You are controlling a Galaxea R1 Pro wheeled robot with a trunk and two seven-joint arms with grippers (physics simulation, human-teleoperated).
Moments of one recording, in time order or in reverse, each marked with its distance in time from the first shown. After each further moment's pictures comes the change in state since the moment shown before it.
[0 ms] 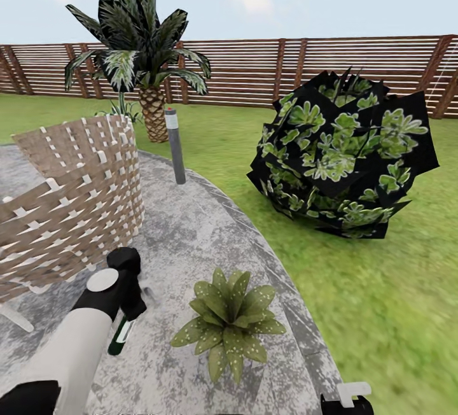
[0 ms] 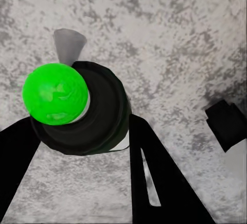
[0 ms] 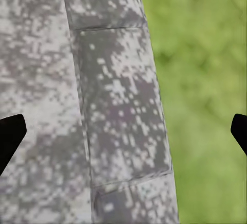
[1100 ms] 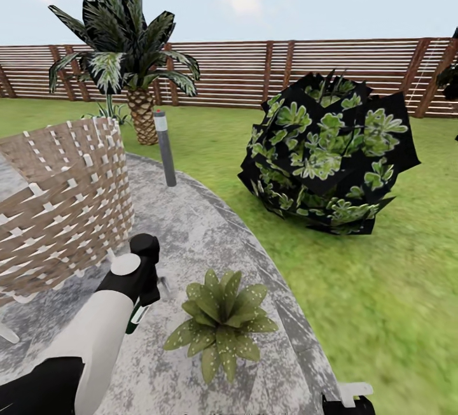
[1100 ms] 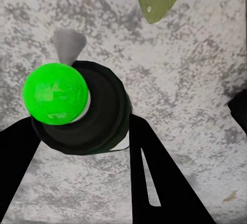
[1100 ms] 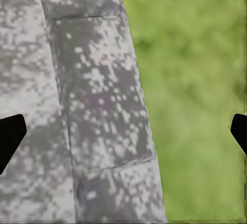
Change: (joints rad) left arm -0.090 -0.099 -0.008 0.058 -0.109 -0.163 -0.001; right arm 0.000 -0.005 -0.001 0.000 -0.001 0.000 -0.002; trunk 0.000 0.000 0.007
